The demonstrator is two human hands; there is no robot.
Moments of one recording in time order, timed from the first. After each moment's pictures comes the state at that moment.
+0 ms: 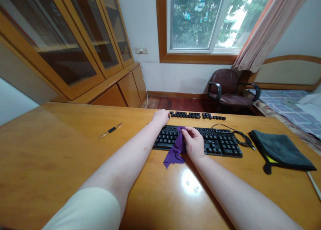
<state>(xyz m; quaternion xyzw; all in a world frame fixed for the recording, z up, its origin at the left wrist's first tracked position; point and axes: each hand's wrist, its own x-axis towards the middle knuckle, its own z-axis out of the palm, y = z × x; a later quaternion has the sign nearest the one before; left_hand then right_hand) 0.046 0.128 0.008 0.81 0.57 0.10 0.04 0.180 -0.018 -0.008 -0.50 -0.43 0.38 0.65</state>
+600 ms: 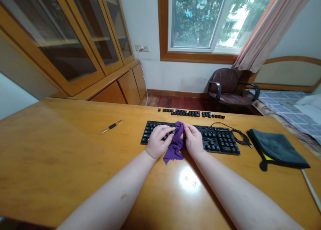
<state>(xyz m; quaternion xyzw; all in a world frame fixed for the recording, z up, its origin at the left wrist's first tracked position) 0.023 -0.016 0.007 0.79 0.37 0.48 0.12 0.184 -0.018 -0.002 -0.47 -0.47 0.43 0.61</state>
